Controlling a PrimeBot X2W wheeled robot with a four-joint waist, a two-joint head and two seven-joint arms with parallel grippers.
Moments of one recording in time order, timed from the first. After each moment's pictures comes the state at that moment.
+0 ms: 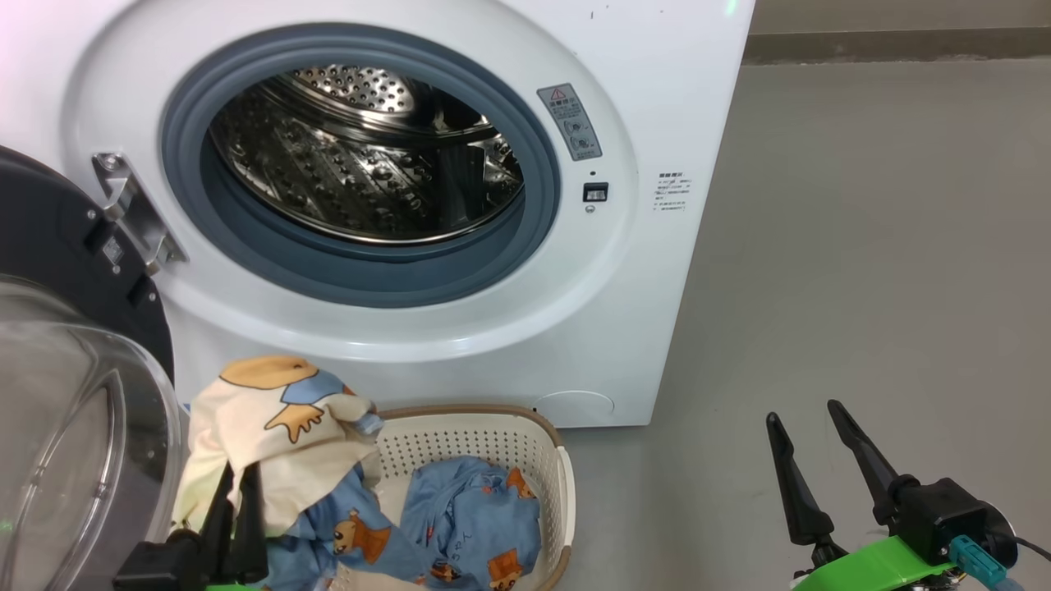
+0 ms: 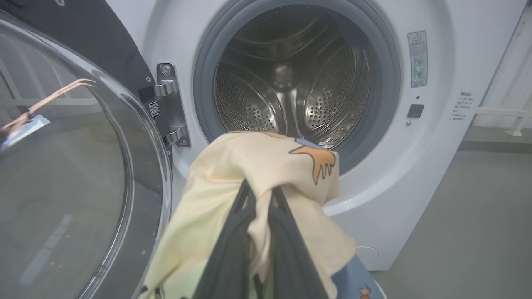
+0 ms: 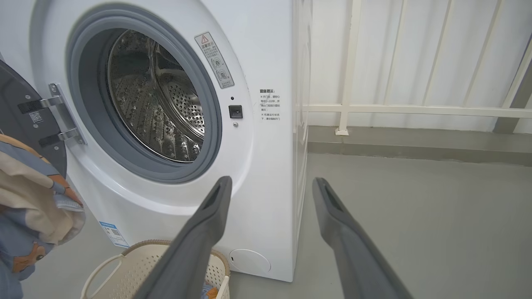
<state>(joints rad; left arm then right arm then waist) 0.04 0.12 -0.11 0.05 -0.24 0.13 -0.25 0.00 -0.05 0.00 0.09 0.12 0.13 -0.26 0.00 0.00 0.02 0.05</state>
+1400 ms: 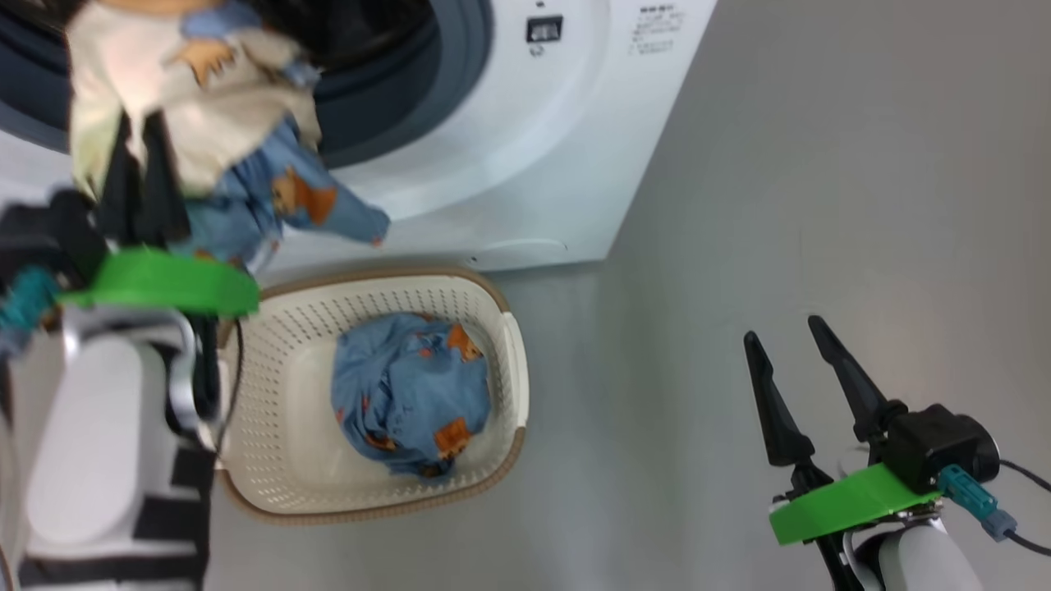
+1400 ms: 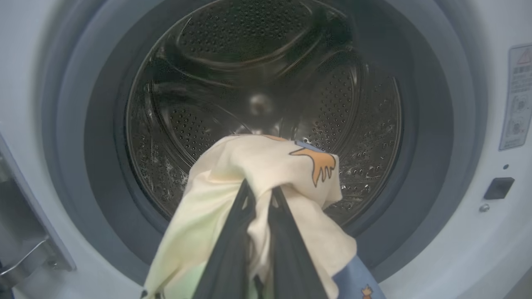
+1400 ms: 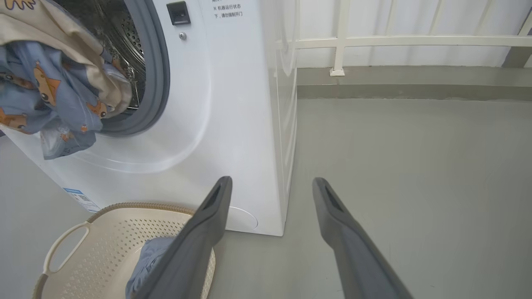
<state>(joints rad) -0.62 0.10 -0.05 0.30 -0.20 0.00 -0.26 -0.14 -0.05 0.04 0.09 0.12 0.13 -0.26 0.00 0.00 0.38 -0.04</state>
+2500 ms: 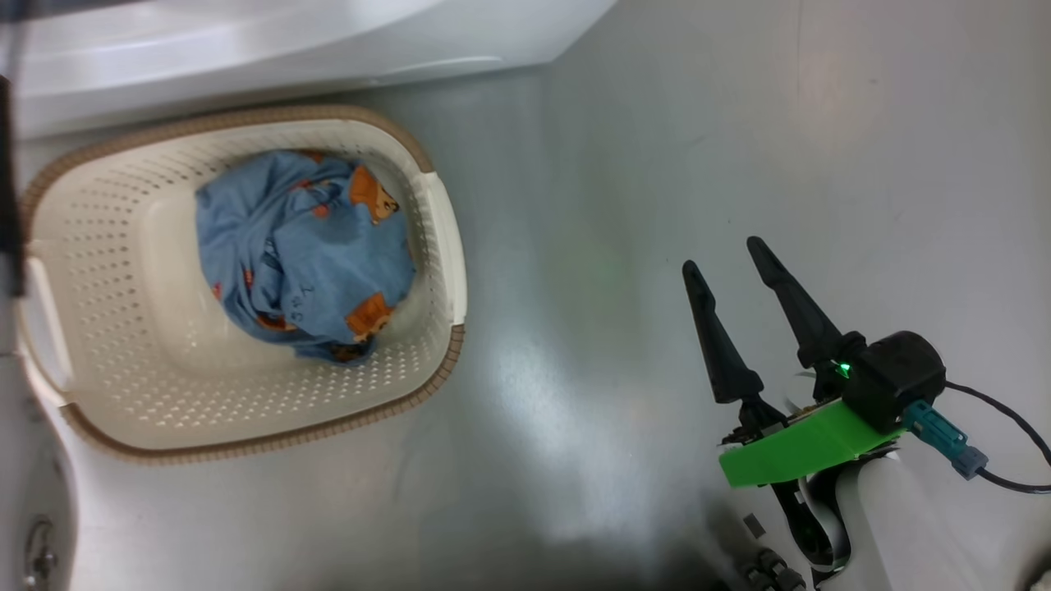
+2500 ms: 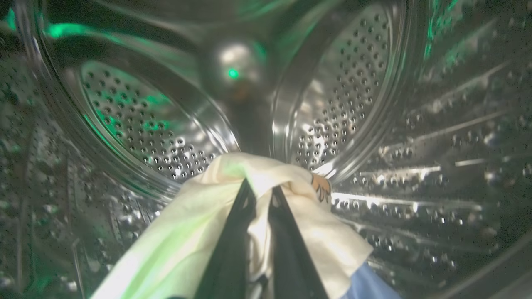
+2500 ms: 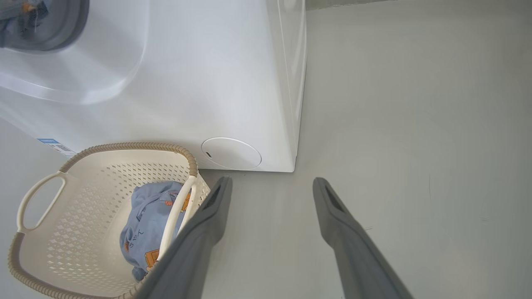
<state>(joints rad) -1.39 0.17 -0.06 0.76 -0.19 -0.08 -0.25 -0.30 -0.05 0.15 0.09 0.19 0.13 -0.26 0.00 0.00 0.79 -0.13</state>
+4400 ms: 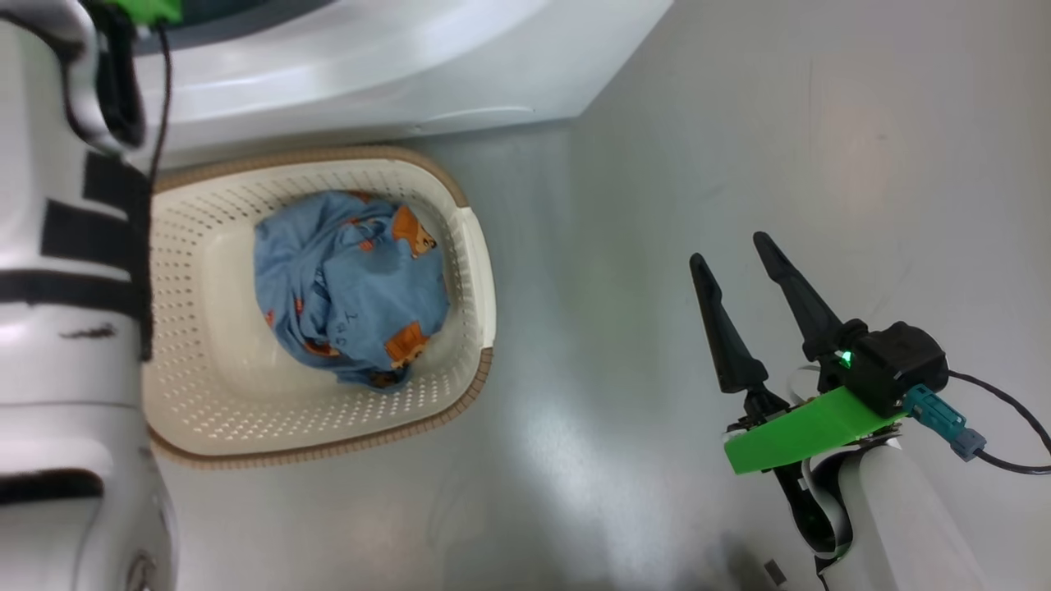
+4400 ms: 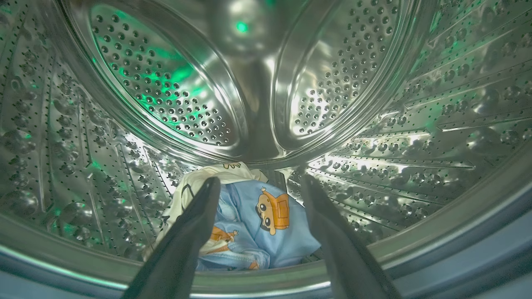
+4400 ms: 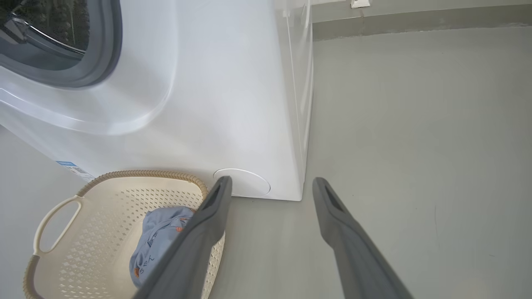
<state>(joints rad) -1.28 0.06 0.02 0.85 -0.16 -0.09 -0.26 -0.33 -0.05 0.14 0.15 0.19 0.13 -0.26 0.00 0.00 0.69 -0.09</state>
